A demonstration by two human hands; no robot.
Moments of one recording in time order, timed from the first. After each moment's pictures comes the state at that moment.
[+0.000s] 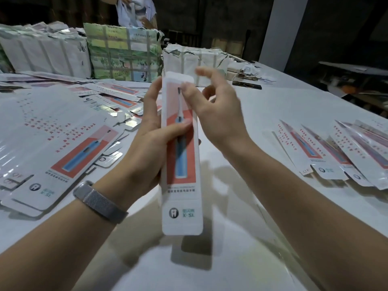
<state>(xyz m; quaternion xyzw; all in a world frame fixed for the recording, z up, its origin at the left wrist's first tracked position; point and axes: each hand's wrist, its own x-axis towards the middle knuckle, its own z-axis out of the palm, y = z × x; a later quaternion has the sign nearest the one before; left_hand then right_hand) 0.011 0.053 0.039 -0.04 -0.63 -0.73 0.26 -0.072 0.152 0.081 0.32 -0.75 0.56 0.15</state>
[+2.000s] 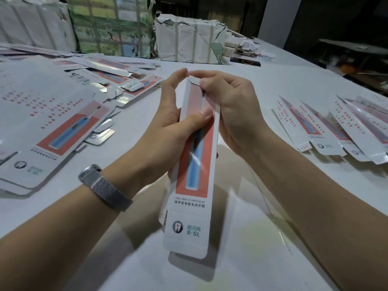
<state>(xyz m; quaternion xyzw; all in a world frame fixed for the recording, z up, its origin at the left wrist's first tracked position) 0.016 0.072 0.029 -0.05 -0.69 -0.70 0.15 -0.070 0.180 0.058 0.30 -0.61 0.73 -0.08</state>
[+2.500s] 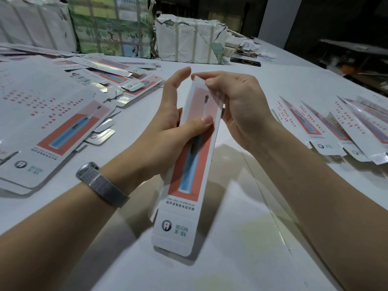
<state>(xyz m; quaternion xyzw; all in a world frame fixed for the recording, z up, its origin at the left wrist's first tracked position) 0.014 0.064 0.025 -0.10 -0.72 -0.67 0.15 -0.079 0.188 0.066 0.30 -0.64 0.71 -0.09</state>
